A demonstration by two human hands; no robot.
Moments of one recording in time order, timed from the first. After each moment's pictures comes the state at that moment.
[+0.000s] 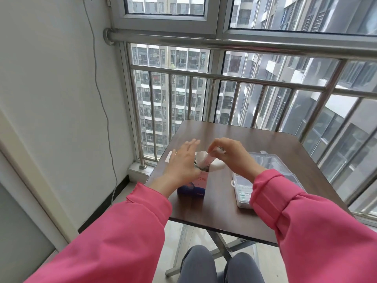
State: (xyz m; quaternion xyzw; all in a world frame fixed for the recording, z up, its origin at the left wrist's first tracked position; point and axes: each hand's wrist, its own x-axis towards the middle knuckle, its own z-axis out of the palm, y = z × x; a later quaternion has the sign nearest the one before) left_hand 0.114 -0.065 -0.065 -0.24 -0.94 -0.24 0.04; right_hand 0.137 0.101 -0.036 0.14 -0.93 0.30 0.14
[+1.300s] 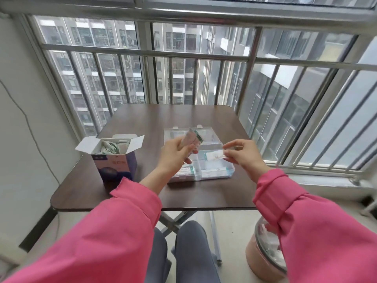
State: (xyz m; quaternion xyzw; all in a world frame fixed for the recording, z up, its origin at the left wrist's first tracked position) left_hand 0.178 0.101 -0.082 -0.22 -0.76 -0.60 -0.06; right_hand 0.246 0.285 -0.083 -0.22 -0.76 0.59 0.17
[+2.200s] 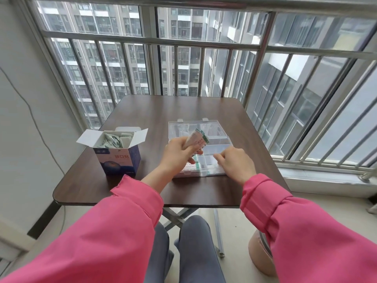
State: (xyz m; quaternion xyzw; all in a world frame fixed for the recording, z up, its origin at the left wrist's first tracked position) left_hand 0.166 0.100 -0.103 -0.22 -0.76 -0.60 -0.09; right_hand 0.228 0.260 -0.115 -0.20 -0.97 0.16 0.06
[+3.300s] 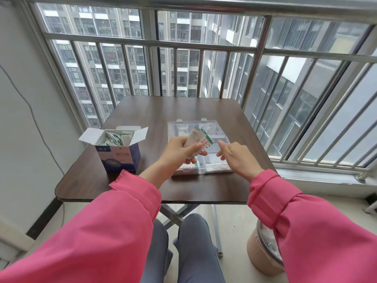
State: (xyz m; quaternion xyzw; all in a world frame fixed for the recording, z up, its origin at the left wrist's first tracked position) left_hand 0.179 0.095 -0.090 -0.23 -0.72 -0.62 -0.18; right_hand 0.246 0.260 -0.089 -0.15 -0.95 0.28 0.07
